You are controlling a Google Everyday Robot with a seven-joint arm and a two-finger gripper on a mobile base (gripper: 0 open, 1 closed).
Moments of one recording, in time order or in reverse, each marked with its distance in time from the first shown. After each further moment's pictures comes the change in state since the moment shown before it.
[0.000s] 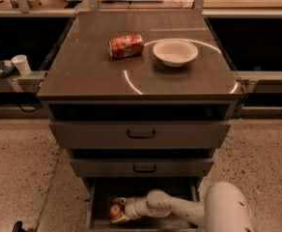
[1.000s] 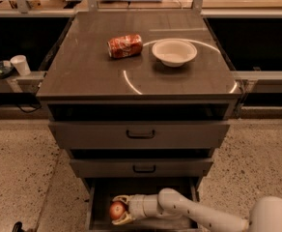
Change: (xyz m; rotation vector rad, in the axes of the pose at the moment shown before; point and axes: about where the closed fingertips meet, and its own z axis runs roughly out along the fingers) arm -0.094 0.020 -0.087 0.042 -0.155 -0.160
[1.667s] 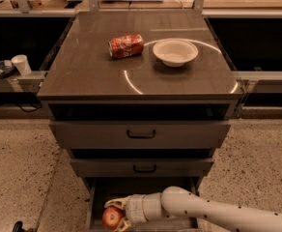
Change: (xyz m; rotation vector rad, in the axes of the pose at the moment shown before) arm -0.161 0.039 -0.078 -0.051 -0.001 -0.251
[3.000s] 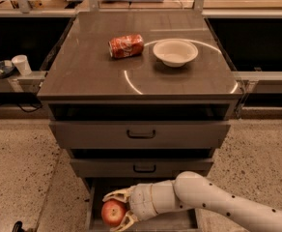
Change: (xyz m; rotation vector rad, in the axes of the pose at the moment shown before) arm -0.118 -0.019 -0.075 -0.043 -0.068 -0.129
